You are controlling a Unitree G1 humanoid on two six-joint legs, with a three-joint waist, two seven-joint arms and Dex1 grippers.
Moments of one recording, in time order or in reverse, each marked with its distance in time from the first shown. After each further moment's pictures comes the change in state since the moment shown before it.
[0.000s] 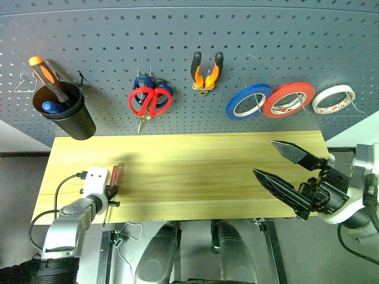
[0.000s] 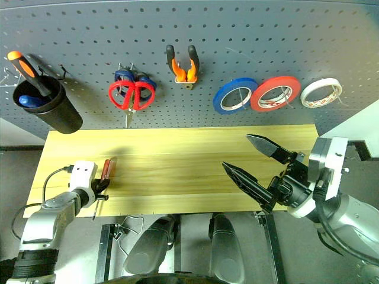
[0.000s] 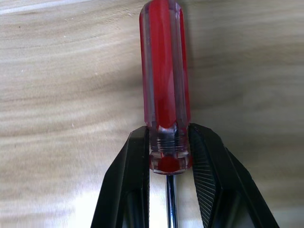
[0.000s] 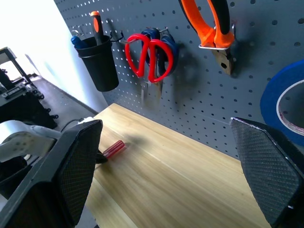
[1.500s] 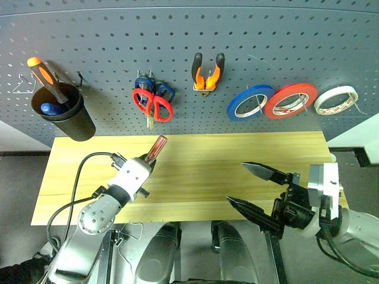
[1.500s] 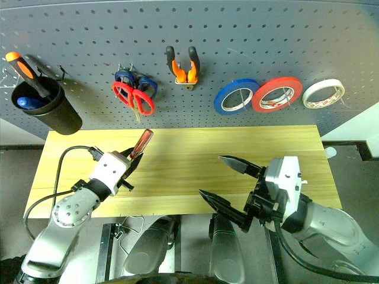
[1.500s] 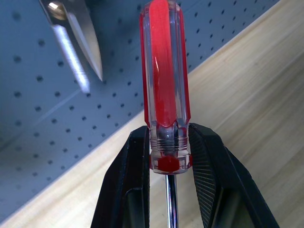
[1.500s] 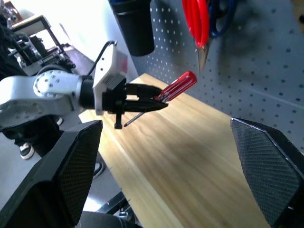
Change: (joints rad) left arm 0.122 0.061 -0.292 -0.399 0.228 -0.523 0.004; right arm -0.014 0.035 0.210 -0.038 -0.214 0.018 0.094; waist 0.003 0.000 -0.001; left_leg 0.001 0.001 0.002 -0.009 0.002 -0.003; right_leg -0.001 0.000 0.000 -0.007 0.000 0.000
